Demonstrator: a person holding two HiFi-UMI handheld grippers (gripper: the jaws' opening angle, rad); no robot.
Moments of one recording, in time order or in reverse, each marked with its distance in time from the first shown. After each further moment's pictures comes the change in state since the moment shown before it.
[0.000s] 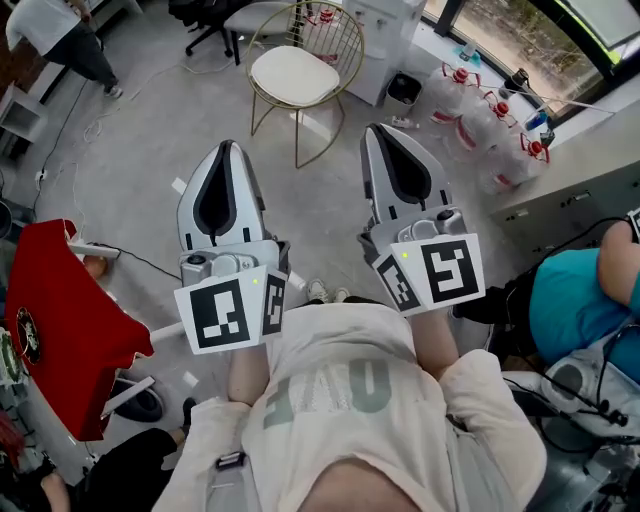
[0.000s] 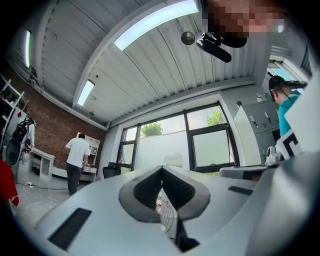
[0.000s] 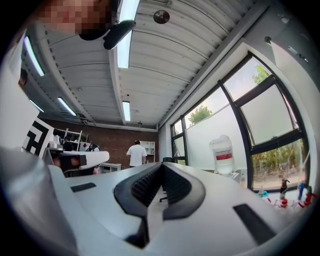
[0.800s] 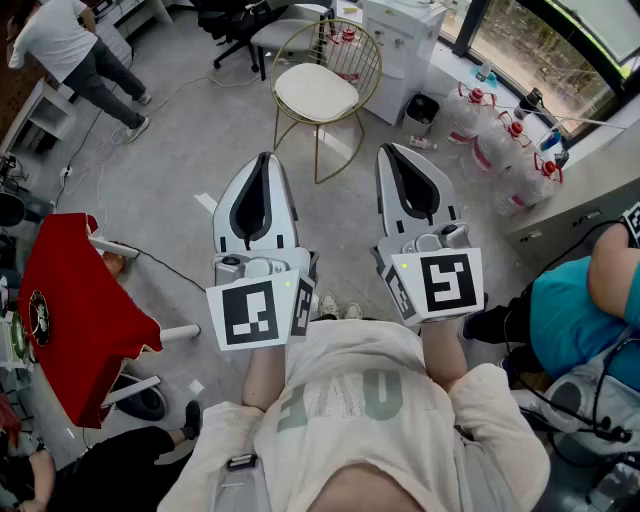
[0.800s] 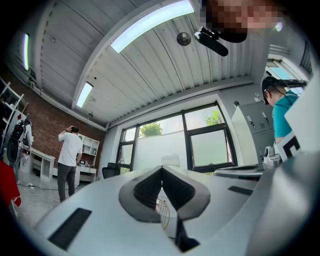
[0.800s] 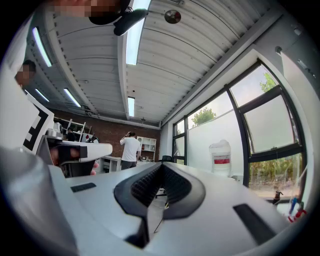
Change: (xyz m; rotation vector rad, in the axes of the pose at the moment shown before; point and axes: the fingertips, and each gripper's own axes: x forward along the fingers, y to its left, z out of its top) left arm -0.019 -0.043 0.008 0.004 0.006 -0.007; right arm -0.031 -0.004 0.011 -0.108 0.025 0.014
